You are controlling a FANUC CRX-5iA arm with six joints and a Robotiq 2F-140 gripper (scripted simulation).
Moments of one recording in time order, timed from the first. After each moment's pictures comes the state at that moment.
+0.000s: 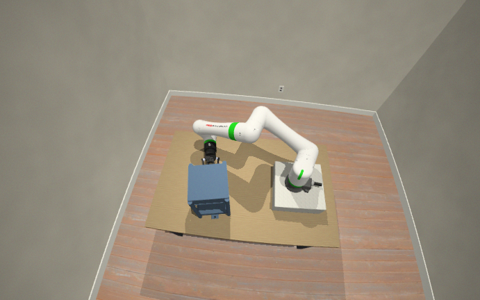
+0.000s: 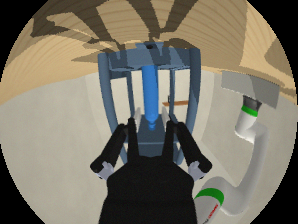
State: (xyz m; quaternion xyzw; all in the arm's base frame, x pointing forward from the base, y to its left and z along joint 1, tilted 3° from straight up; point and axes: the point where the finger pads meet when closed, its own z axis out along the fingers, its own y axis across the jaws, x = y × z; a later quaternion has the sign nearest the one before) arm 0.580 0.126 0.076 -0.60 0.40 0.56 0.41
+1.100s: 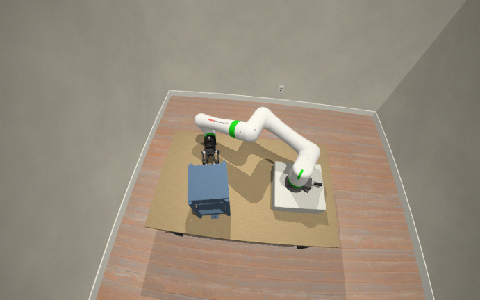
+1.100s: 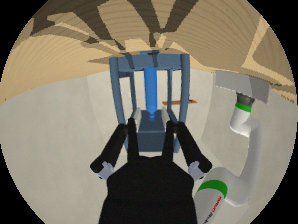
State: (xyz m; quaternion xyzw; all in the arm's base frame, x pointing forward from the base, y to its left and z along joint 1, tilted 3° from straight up) arm 0.601 0.070 0.078 -0.60 0.40 0.56 0.41
